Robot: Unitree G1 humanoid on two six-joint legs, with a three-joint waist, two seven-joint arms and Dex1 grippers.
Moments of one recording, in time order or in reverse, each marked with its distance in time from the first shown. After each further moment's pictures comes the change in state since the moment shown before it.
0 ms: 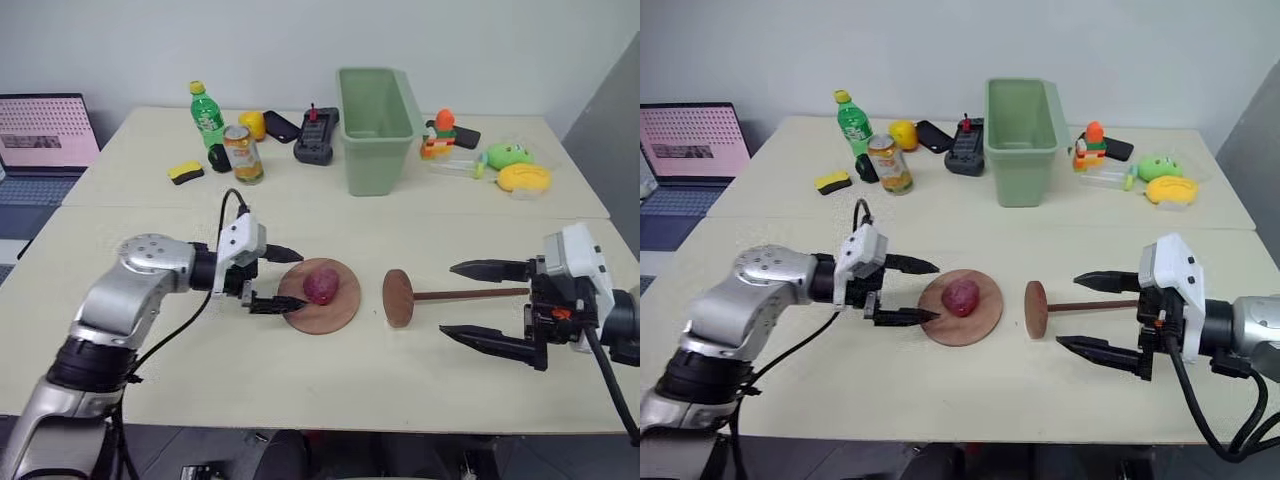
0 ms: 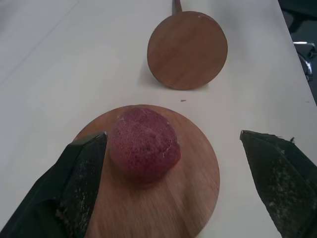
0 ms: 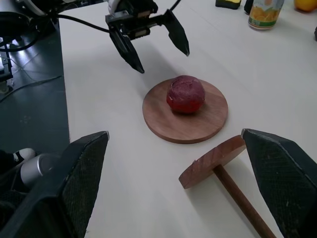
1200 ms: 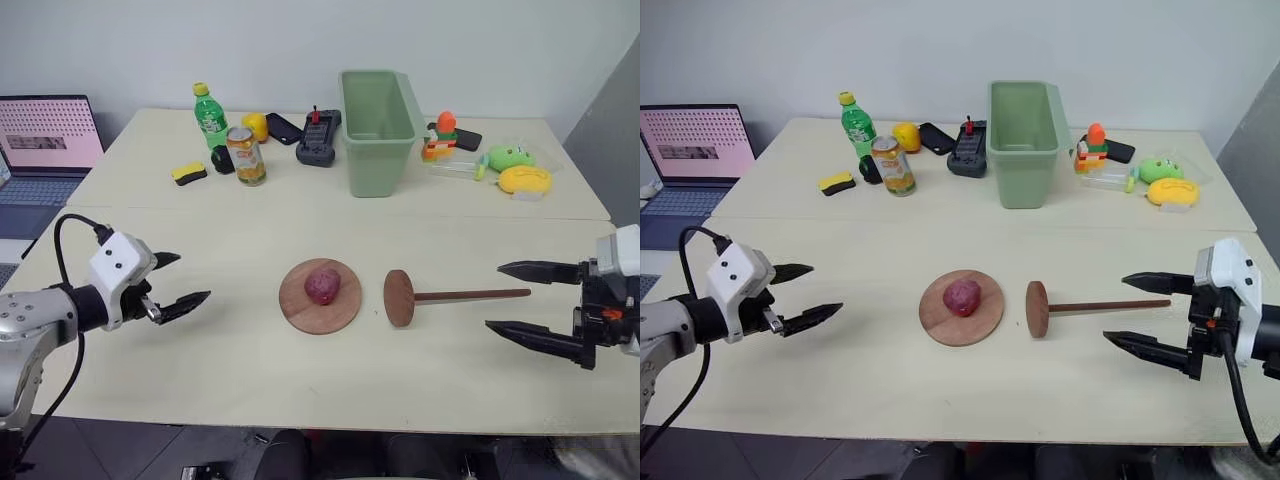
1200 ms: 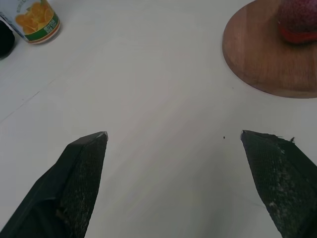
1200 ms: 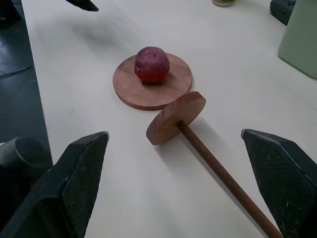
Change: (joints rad) left arm 0.549 0.247 0.501 -0.155 -0.025 -0.021 0.346; right arm 0.240 -0.045 -0.223 0.123 -0.123 -0.101 0.207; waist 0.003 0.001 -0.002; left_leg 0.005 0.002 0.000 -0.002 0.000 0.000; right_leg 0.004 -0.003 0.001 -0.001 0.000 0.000
